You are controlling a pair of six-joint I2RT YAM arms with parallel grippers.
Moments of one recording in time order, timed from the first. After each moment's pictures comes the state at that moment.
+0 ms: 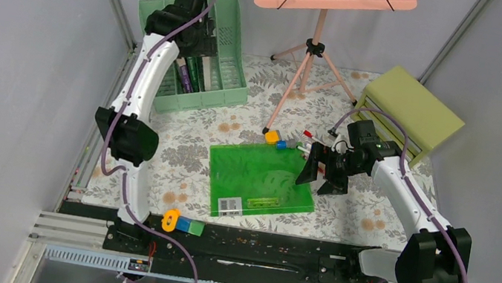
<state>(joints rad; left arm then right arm) -0.20 2.03 2.36 -1.14 -0.20 -0.35 0.26 1.30 0.98 -0.95 -0.59 0.34</state>
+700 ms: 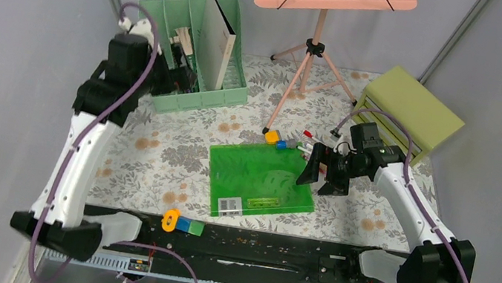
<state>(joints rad) -0.20 1.24 1.63 -0.87 -0.02 -0.43 0.26 1.24 0.96 -0.94 -0.59 0.37</state>
